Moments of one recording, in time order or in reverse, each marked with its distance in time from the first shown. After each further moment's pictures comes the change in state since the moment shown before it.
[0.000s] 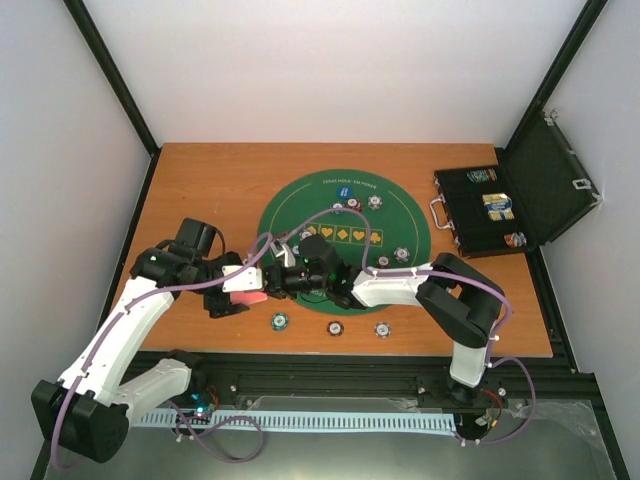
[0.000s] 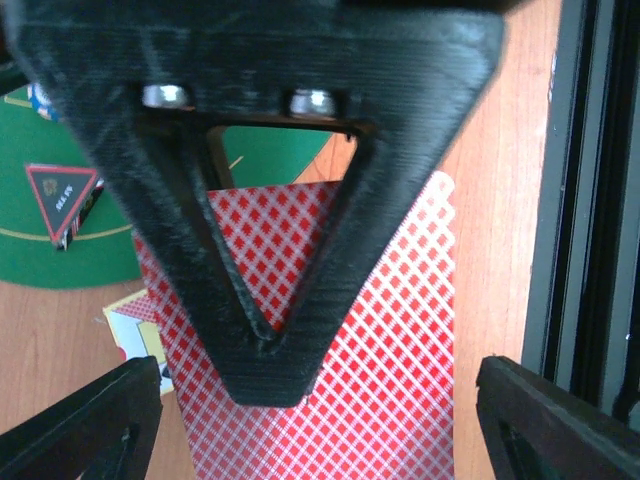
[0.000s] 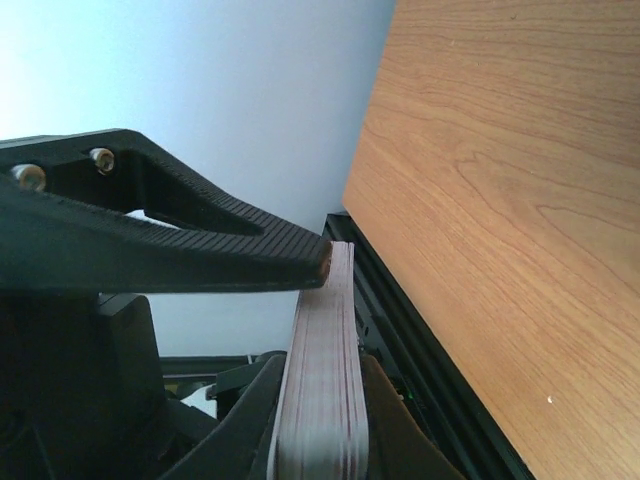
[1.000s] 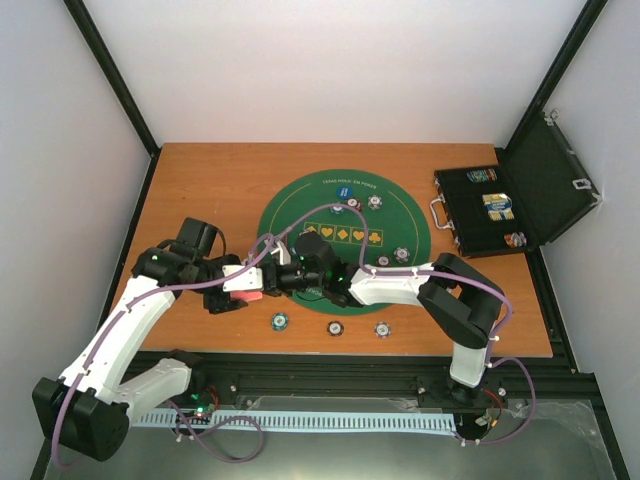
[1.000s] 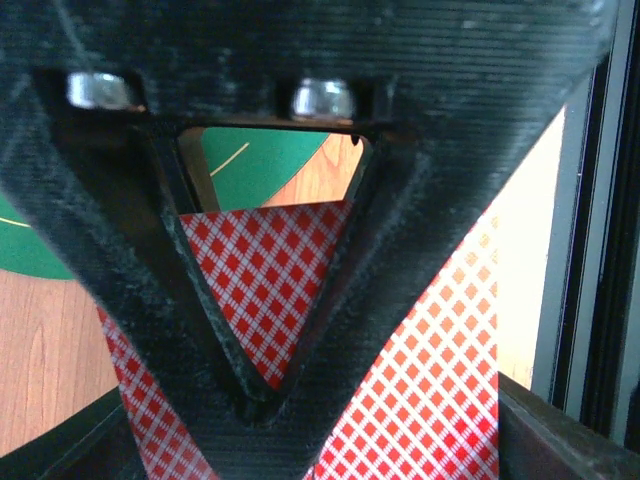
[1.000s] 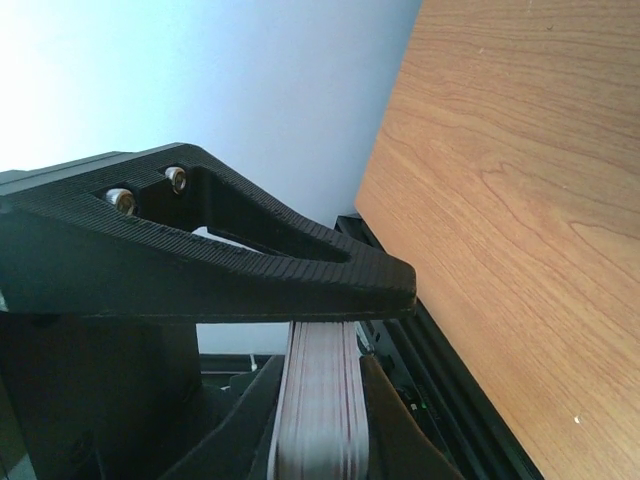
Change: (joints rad) left arm 0.000 0.010 -0.005 0.009 -0.023 0.010; right arm 0.011 0.000 0.045 -0.029 0.002 -0.024
